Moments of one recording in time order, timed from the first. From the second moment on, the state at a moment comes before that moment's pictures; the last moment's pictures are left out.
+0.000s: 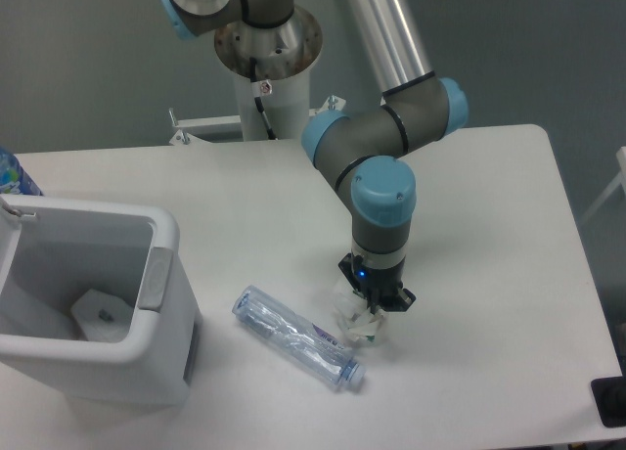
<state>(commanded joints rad) 2.49 -2.03 -1.67 -0.82 1.54 1.17</state>
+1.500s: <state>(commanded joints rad) 2.28 -1.73 -1.55 -0.87 0.92 0.52</state>
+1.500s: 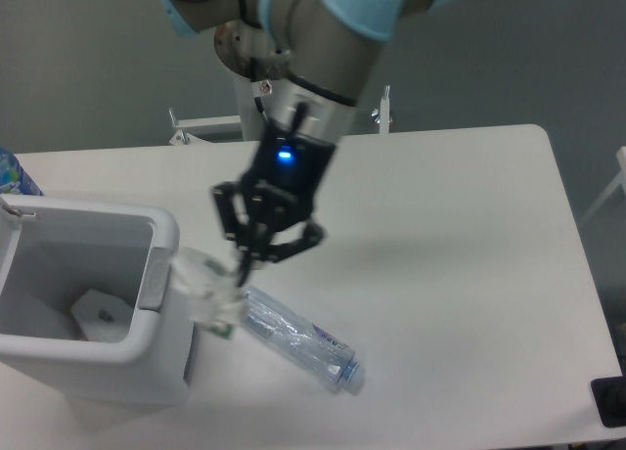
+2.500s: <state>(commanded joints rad) 2.23 -1.73 -1.52 -0.86 1.08 0.48</state>
